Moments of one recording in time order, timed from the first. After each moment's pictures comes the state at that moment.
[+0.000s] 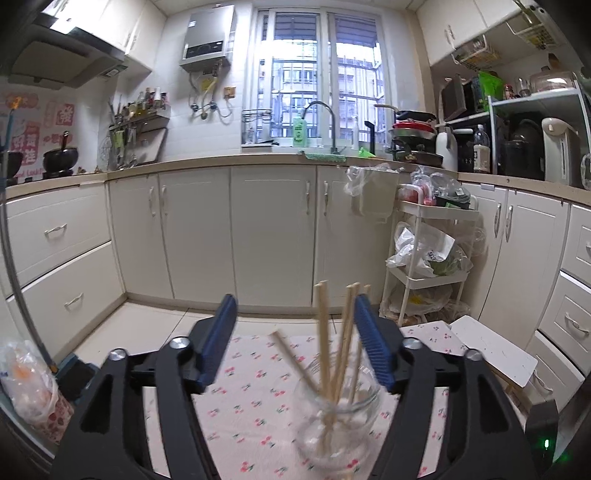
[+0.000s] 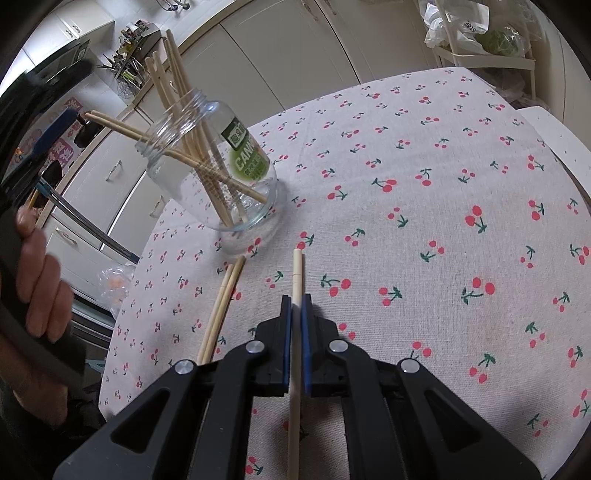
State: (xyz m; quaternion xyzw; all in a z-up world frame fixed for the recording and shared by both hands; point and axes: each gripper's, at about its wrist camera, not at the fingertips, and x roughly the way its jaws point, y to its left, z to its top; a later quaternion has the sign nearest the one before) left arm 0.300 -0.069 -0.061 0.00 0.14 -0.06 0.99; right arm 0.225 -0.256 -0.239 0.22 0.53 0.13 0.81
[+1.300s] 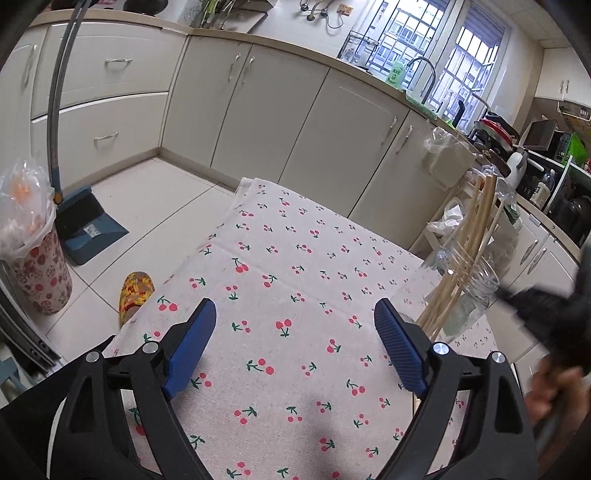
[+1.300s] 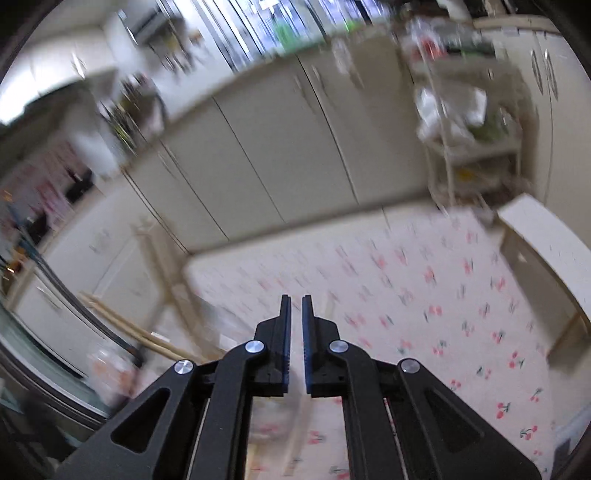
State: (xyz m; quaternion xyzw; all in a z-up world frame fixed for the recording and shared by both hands) left arm 0.294 0.058 -0.182 -0.20 0.31 -0.01 0.93; right arm 0.331 -0.263 -0.199 0.20 0.44 0.05 0.87
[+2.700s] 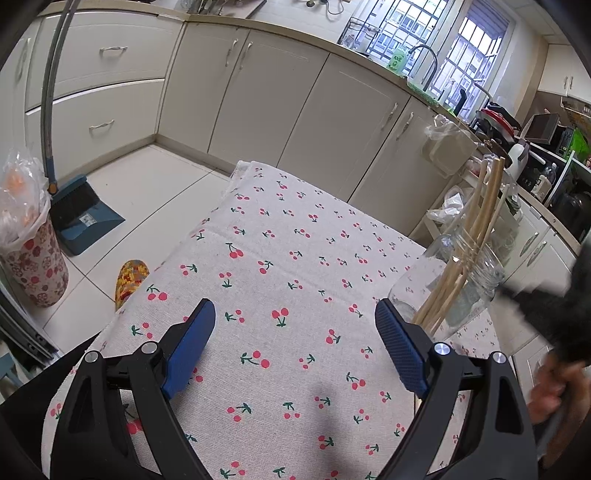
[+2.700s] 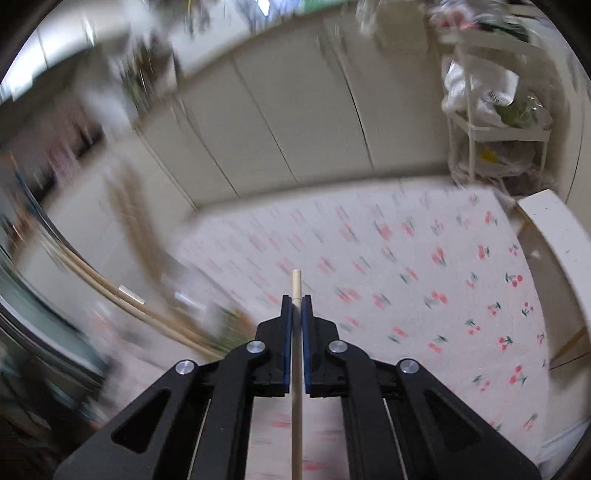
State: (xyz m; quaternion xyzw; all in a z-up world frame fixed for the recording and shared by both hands) left arm 0.305 0.054 -0.190 -0.20 0.34 -0.01 0.92; right arm 0.327 -0.289 -0.167 0.24 0.41 0.14 0.87
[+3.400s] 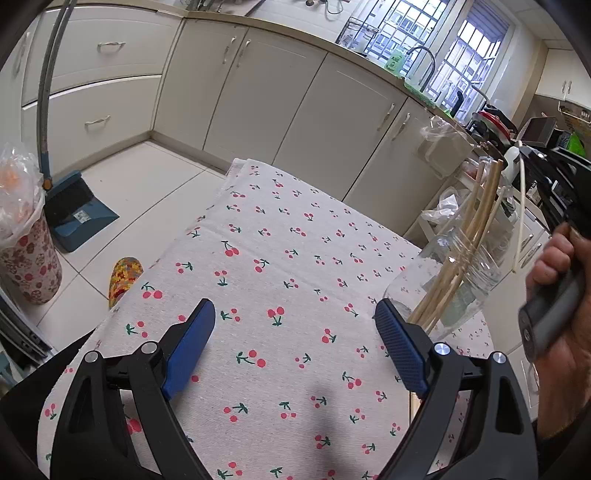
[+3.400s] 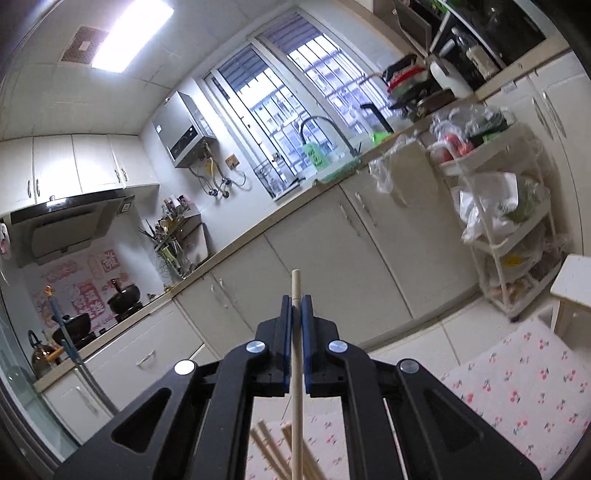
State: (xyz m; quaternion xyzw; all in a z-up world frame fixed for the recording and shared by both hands) left arm 0.305 0.053 -0.192 -0.21 0.34 -0.03 0.92; right arm 0.365 -0.247 -0.103 0.29 0.14 0.06 0.94
